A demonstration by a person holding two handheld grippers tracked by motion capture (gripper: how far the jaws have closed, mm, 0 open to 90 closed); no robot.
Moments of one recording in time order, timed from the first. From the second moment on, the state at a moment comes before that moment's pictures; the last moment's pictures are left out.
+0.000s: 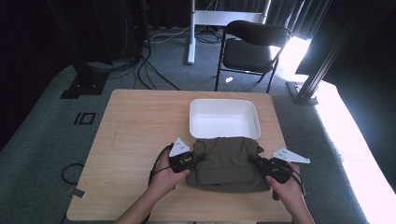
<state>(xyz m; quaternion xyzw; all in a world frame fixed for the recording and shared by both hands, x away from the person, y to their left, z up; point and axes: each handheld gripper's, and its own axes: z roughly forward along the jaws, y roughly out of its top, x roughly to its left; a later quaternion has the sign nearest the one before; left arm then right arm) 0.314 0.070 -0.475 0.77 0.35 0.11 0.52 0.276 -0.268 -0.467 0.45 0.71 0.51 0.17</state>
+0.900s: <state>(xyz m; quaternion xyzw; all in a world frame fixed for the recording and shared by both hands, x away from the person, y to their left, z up) 0.385 0.072 -0.404 0.75 0.35 0.15 0.54 0.343 -0.262 -0.400 0.44 0.68 0.54 0.22</state>
